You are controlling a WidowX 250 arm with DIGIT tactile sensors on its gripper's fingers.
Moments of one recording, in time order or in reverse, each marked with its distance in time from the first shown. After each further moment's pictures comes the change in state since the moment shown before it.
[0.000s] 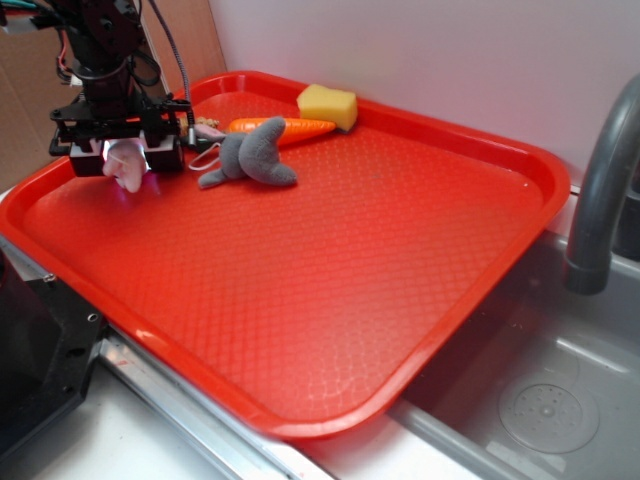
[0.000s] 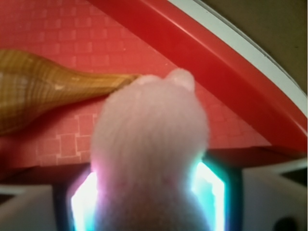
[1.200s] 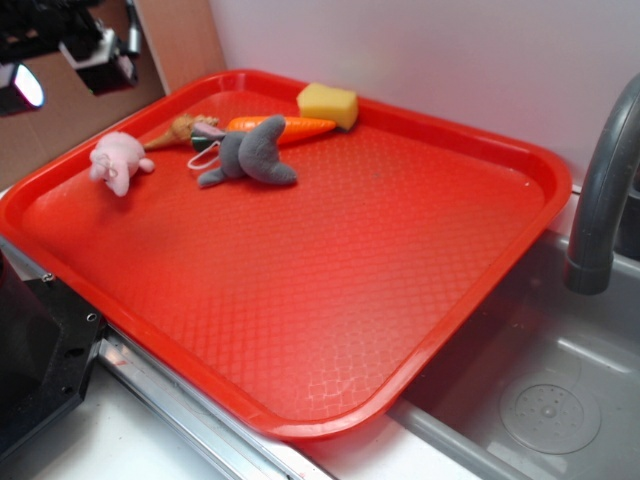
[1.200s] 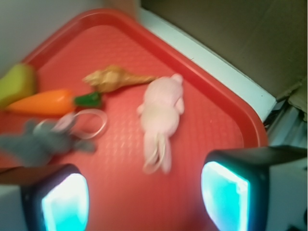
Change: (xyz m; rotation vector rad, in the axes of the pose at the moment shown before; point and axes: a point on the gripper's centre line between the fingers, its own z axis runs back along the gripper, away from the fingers) arm -0.029 0.017 0.093 -0.211 -0.068 -0.017
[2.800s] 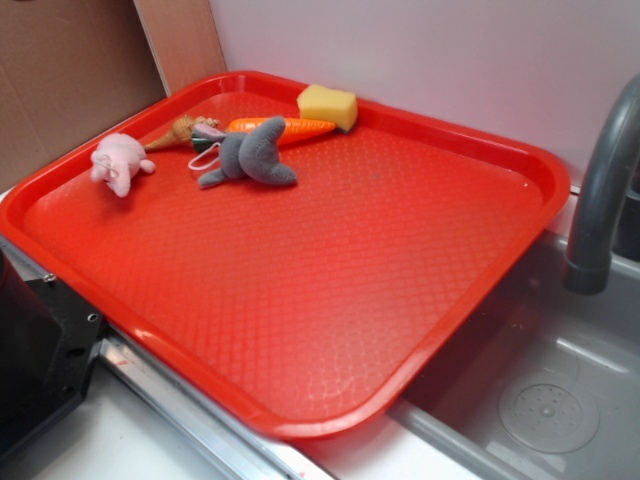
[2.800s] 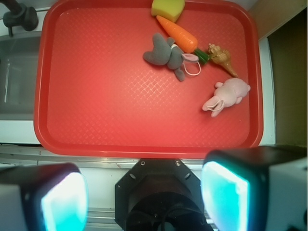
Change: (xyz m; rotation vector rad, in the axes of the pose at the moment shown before) arm -0.073 -0.049 0.153 -0.116 0.241 -0.852
